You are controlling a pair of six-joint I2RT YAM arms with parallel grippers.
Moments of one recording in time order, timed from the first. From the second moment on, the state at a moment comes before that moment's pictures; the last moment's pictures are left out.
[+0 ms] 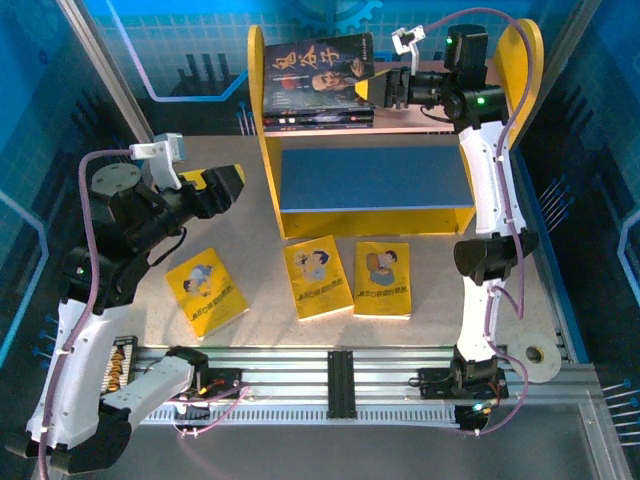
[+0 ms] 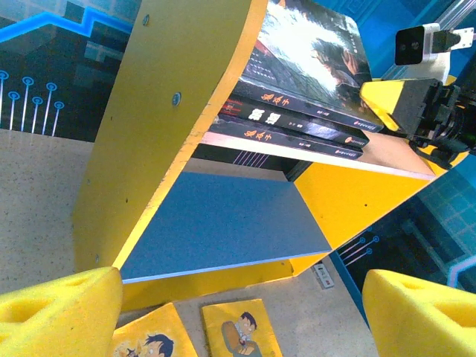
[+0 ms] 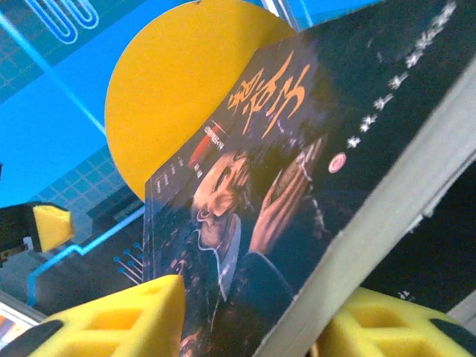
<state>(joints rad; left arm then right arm) -0.24 0.94 1.47 -0.74 0.24 -0.53 0.18 2.11 2.66 -0.86 -1.06 0.21</state>
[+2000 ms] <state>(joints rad) -0.24 0.93 1.45 -0.74 0.22 -0.52 0.21 2.06 2.60 -0.89 -0.79 0.10</state>
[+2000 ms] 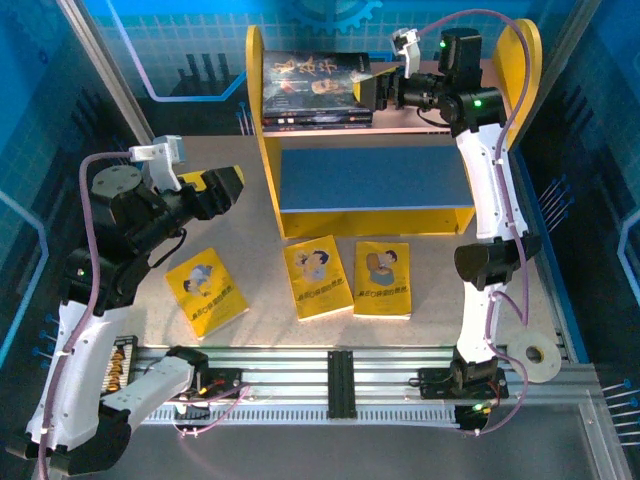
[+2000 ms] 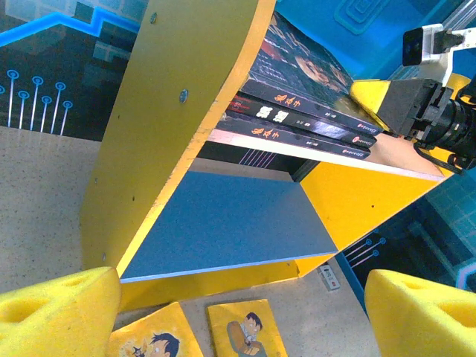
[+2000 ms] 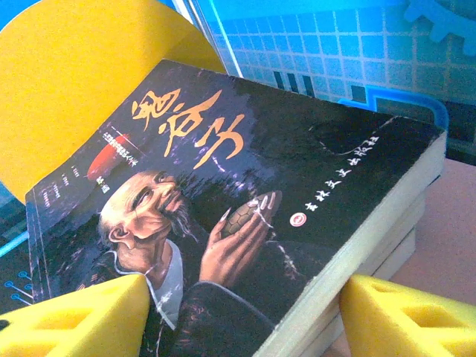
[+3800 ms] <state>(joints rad) -0.24 0.98 1.44 -0.73 0.23 -0.52 0.22 1.92 2.35 -0.75 -0.86 0.15</state>
